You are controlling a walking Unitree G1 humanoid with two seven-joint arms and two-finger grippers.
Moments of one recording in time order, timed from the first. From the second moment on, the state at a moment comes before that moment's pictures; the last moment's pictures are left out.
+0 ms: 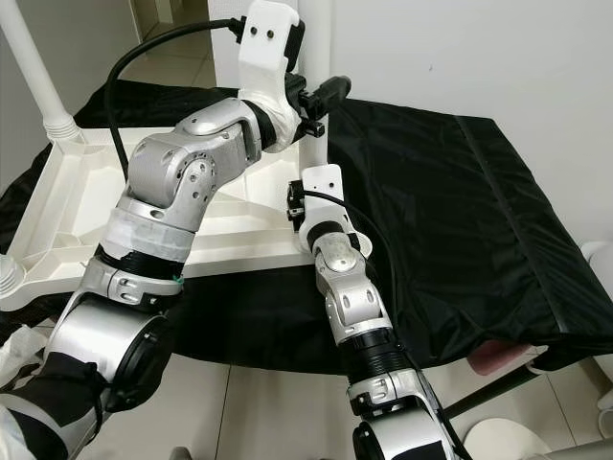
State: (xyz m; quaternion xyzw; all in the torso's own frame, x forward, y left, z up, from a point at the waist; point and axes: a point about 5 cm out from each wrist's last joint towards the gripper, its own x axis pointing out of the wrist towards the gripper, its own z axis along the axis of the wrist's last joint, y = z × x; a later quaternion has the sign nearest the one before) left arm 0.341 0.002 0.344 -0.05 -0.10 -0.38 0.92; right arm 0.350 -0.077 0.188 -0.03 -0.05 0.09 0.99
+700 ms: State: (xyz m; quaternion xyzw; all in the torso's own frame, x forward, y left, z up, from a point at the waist) left arm 0.335 0.026 0.327 -0.07 -0.13 -0.36 0.92; right arm 0.356 -0.112 0.188 0.01 -0.04 0.04 1.00
